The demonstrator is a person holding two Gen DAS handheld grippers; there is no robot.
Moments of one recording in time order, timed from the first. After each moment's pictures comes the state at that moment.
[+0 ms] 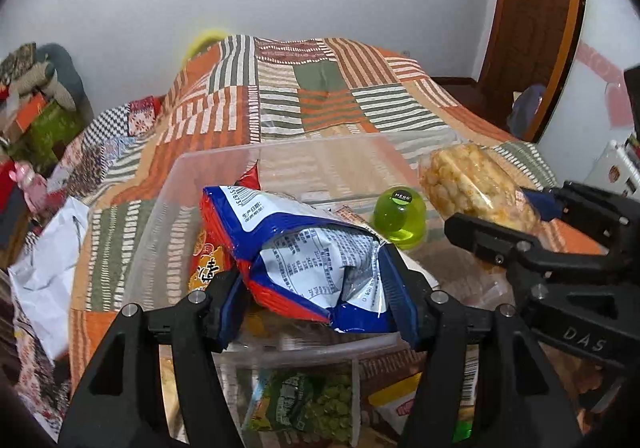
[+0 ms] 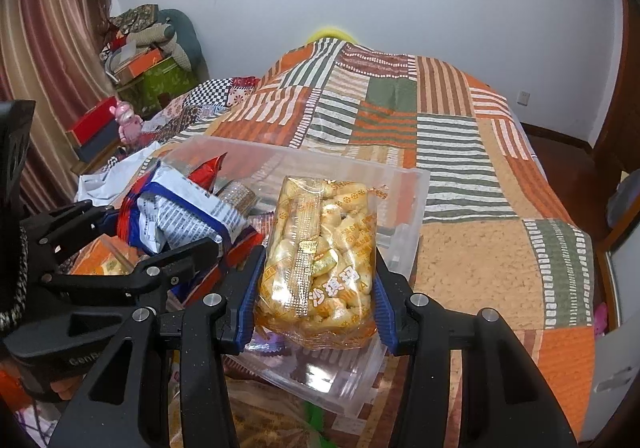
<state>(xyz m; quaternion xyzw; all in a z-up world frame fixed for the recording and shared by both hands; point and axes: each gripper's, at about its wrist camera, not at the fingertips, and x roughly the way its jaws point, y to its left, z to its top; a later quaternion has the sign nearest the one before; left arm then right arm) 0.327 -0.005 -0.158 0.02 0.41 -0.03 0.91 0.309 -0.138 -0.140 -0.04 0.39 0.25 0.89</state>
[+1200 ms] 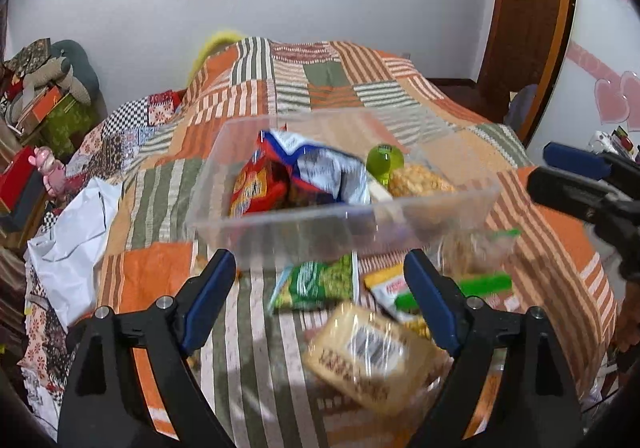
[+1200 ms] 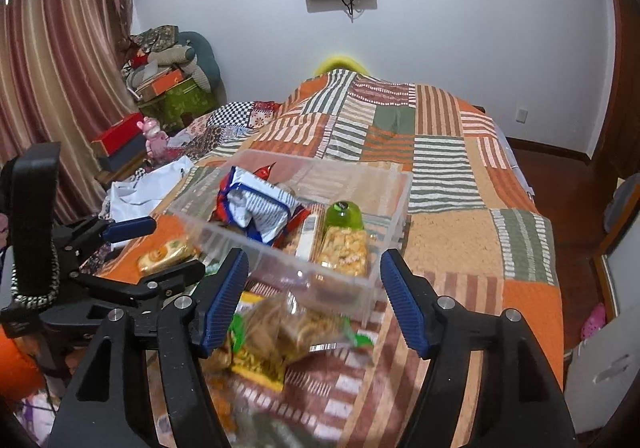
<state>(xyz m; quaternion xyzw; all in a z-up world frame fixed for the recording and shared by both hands) 0.232 0.011 -0.135 0.02 0.41 -0.03 0.91 0.224 -0.166 -0.098 -0.03 0.35 0.26 0.90</state>
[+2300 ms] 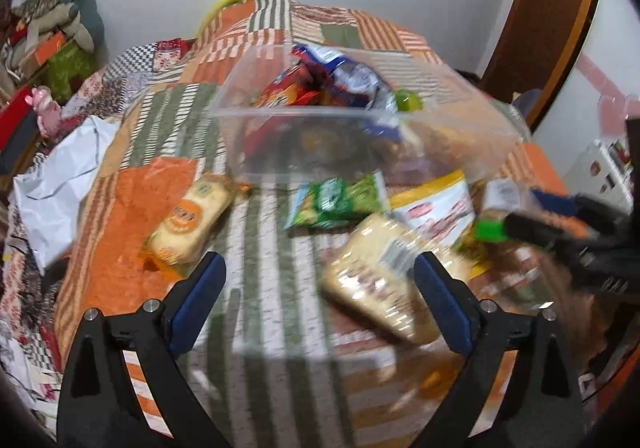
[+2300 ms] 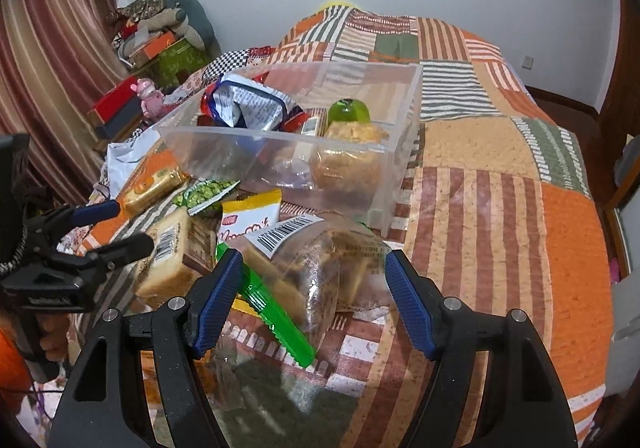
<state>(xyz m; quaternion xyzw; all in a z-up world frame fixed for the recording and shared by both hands) 0.202 0.038 -0.169 -0.06 0.44 -0.03 0.89 0.217 -0.162 -0.164 -0.01 0.43 0.26 0.86</state>
